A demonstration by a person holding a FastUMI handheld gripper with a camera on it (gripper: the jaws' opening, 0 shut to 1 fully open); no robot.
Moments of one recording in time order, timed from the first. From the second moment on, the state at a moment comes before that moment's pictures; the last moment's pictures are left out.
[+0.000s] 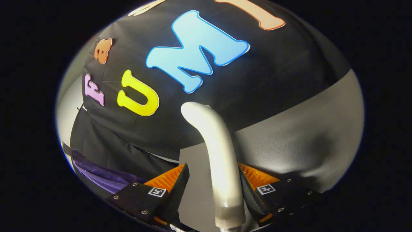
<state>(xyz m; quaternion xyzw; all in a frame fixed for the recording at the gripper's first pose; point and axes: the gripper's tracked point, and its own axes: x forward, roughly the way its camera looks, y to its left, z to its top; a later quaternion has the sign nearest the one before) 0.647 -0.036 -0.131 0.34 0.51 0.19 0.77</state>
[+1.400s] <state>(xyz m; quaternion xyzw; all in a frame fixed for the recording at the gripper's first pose) 0.612 -0.051 -0.061 0.28 0.38 0.23 0.85</state>
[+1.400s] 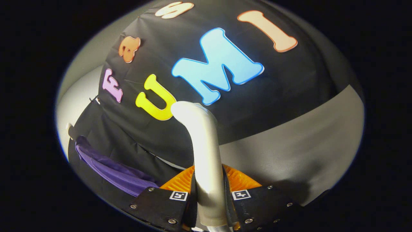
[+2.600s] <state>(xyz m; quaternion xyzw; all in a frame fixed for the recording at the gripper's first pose) 0.278 0.013 0.092 0.18 0.05 0.15 0.97</state>
